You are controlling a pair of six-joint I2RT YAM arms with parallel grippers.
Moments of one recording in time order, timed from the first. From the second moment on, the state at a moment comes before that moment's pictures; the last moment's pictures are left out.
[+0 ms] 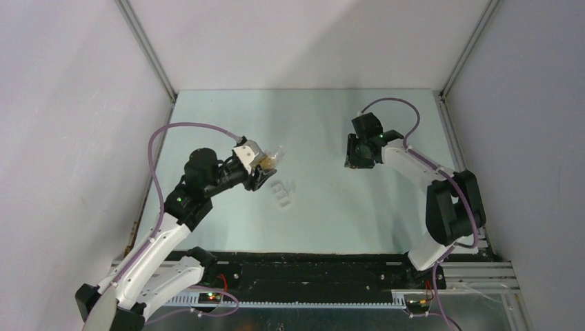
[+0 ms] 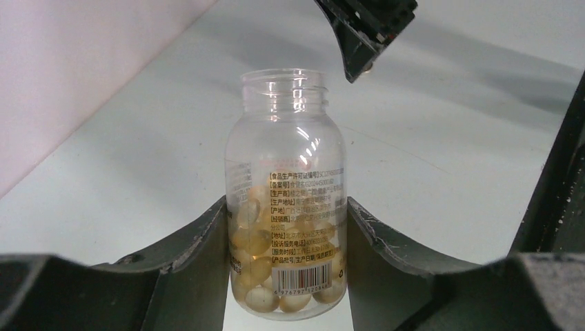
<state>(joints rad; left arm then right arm) -0.49 0.82 0.78 -0.18 0.44 0.26 0.41 1.61 1.22 -0.59 0.05 0.46</state>
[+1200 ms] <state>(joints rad) -0.50 0.86 0.66 -0.09 0.32 0.12 0.60 1.69 1.16 -0.38 -0.36 0.30</state>
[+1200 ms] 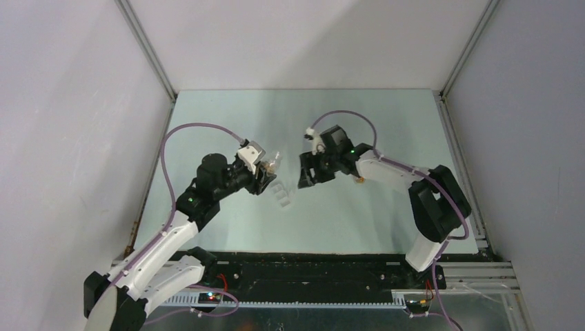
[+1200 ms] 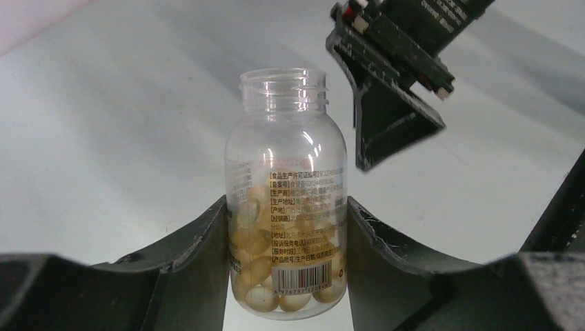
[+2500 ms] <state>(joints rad) -0.58 0.94 0.58 -0.07 0.30 0.17 0.71 1.66 1.23 -0.44 -0.07 0.48</state>
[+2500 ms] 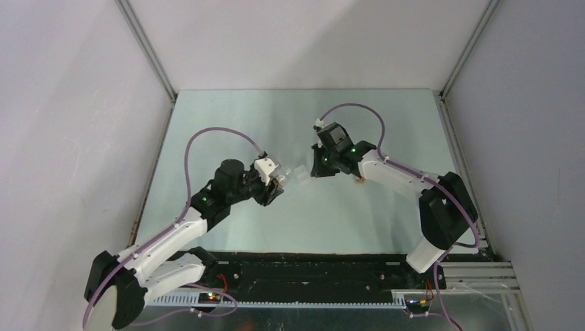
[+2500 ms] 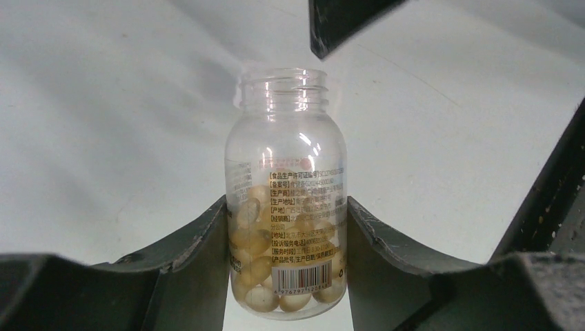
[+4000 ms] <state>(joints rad) -0.77 1.23 0.87 -0.39 0.04 0.62 0.64 1.62 1.23 -0.41 -0.37 0.69</state>
